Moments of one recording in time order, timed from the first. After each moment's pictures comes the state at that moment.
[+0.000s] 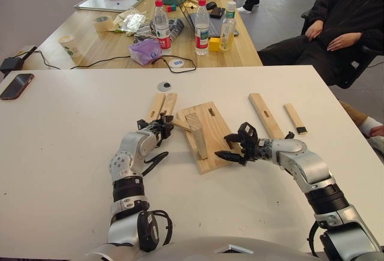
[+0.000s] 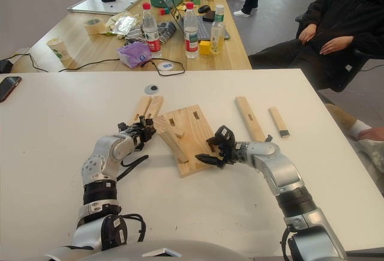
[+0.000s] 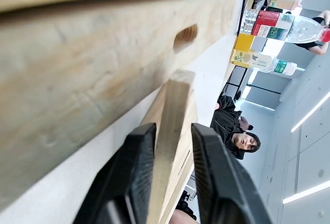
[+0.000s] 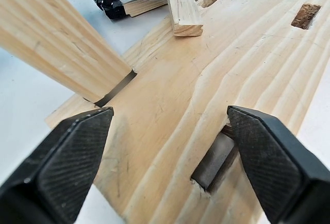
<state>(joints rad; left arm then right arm) -0.37 -0.04 0.44 0.29 -1.62 0.62 0.64 -0.25 -0.48 0.24 0.00 0.29 0.57 0.87</state>
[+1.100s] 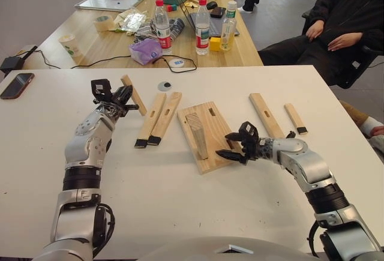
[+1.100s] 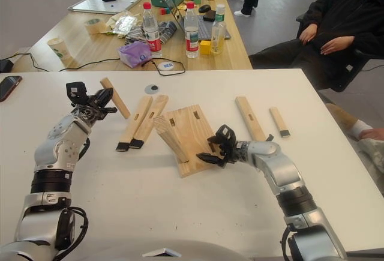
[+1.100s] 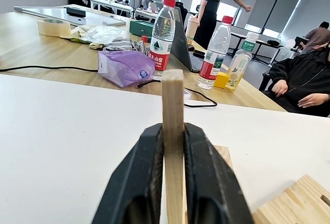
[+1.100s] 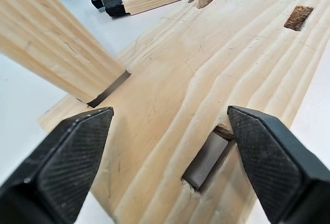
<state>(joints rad) -0.42 0.42 0.18 0.36 -0.55 0.29 -0.29 -0.27 -0.48 0.24 0.02 0.28 0.56 0.87</state>
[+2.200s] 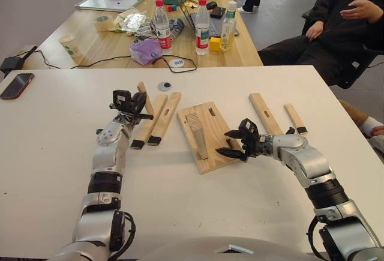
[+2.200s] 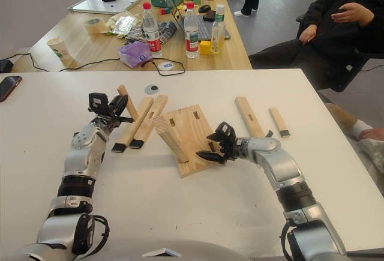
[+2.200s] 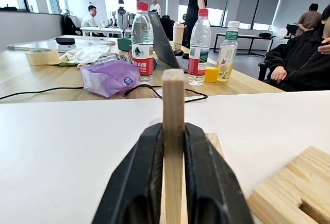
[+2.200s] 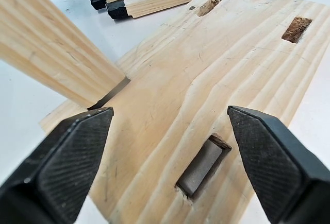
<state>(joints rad) -0.35 0.27 0.12 0.39 -0.25 0.03 -0.34 -0.30 -0.48 0.24 0.04 0.27 0.55 0.91</state>
